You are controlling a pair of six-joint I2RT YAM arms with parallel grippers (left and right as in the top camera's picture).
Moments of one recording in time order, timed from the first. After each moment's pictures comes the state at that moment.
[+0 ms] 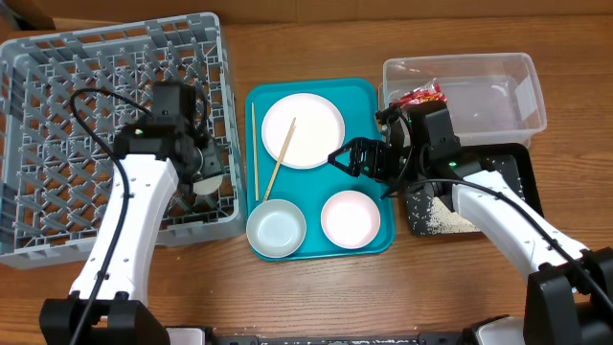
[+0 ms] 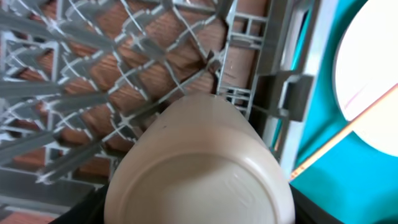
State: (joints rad) left arm -0.04 1.52 1.24 -1.00 -0.10 -0.37; right arm 0.32 1.58 0.95 -0.24 -0.72 0.58
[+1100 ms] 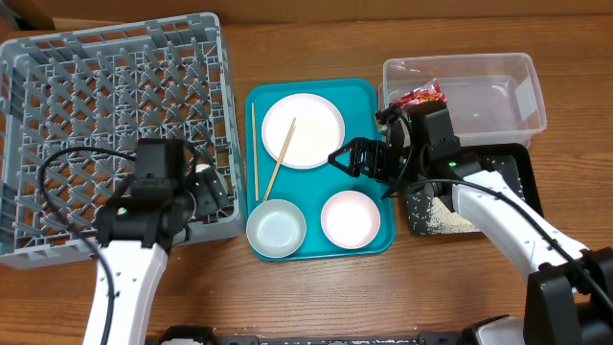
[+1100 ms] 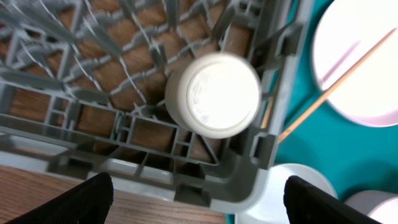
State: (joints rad) left arm -0.04 1.14 1.00 -0.99 -0.08 -0.47; right arm 0.32 1.58 0.95 -0.24 -0.72 0.57
